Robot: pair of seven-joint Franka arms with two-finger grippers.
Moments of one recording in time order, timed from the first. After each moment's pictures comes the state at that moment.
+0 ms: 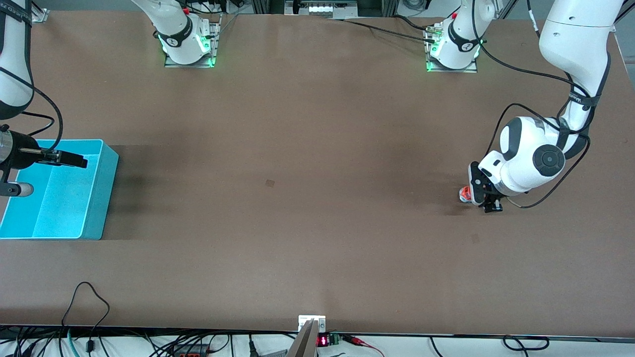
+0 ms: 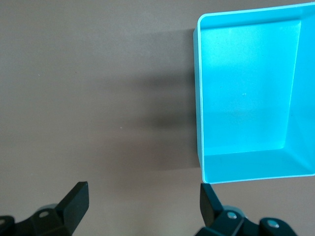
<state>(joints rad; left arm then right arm) 0.09 0.48 -0.07 -2.03 0.10 2.47 1.49 -0.03 0.30 -0.11 -1.50 0.01 1.63 -0.05</state>
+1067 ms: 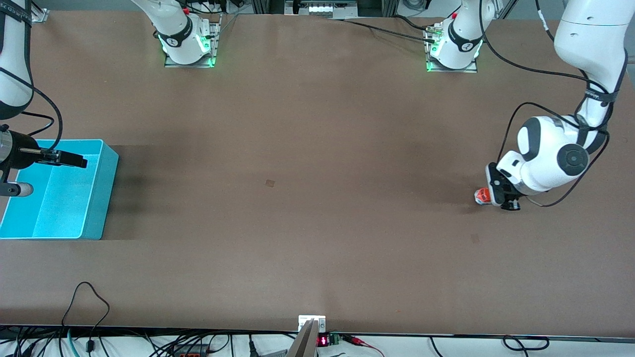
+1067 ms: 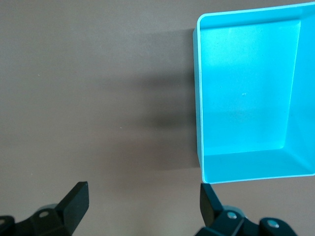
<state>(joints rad) 0.19 0.48 -0.07 -2.03 0.10 2.47 1.55 -0.04 0.30 -0.11 -1.50 0.01 1.63 -0.05</state>
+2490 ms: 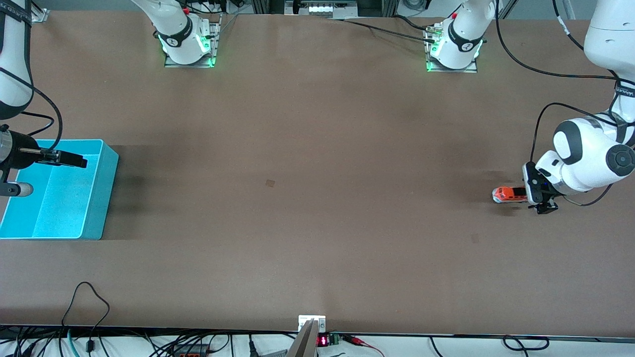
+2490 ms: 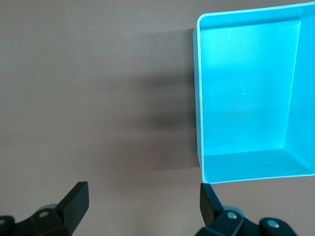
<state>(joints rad) 0.35 0.52 -0.07 -1.96 0.10 2.41 1.71 -0.04 0.30 -0.11 -1.50 0.01 1.63 -0.05</state>
